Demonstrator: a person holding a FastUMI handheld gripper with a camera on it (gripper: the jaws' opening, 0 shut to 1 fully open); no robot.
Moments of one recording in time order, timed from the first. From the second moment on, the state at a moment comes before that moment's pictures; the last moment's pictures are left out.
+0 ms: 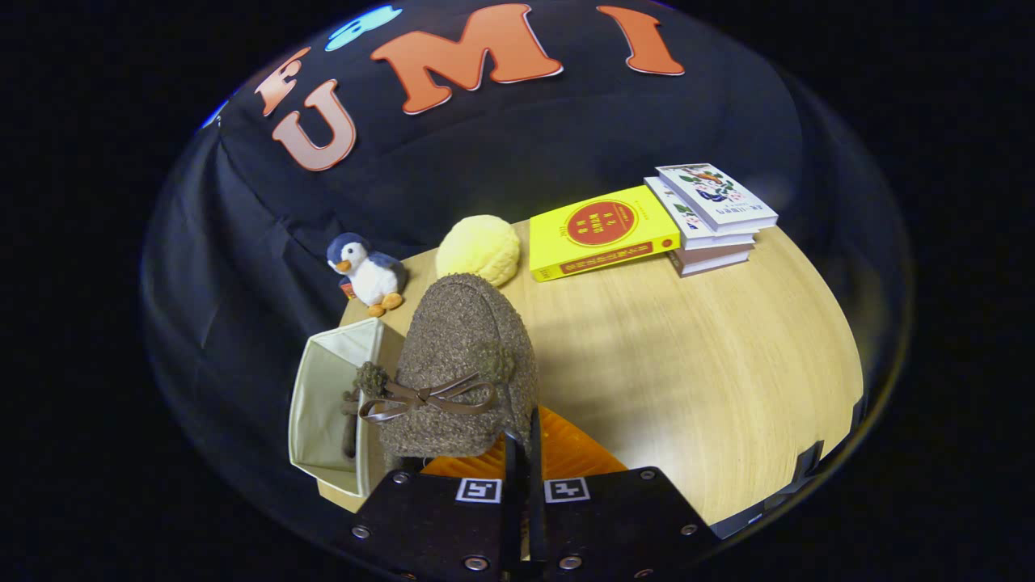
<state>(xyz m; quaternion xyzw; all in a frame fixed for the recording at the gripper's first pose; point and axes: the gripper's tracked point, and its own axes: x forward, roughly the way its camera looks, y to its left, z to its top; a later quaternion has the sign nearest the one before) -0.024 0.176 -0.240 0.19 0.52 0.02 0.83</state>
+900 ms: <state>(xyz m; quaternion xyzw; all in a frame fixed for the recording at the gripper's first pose) 0.002 0.365 -0.226 0.16 0.54 0.11 0.82</state>
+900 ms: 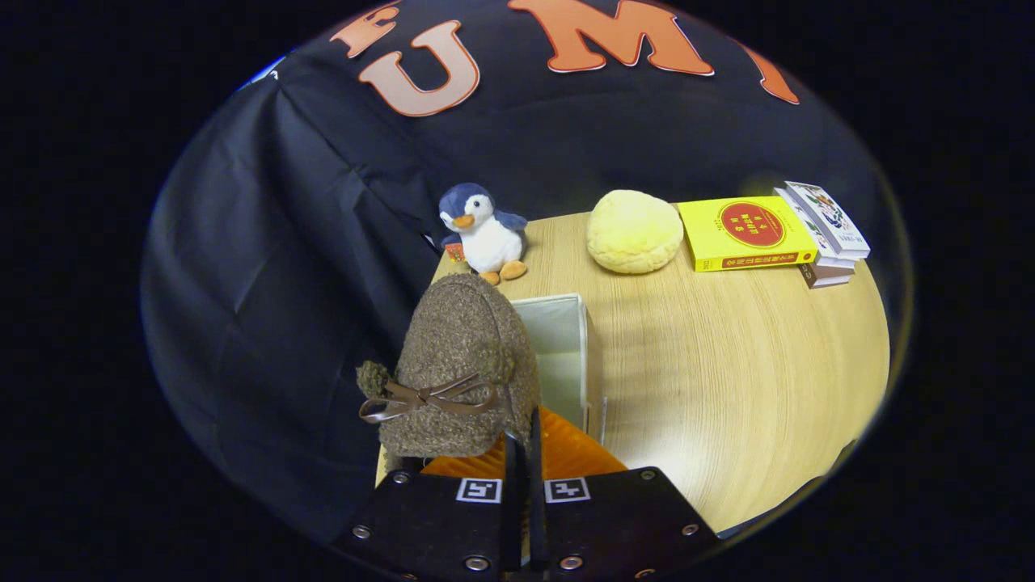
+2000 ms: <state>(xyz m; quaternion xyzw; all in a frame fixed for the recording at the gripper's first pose) 0.005 0.337 -0.158 0.21 0.48 0.19 0.83</state>
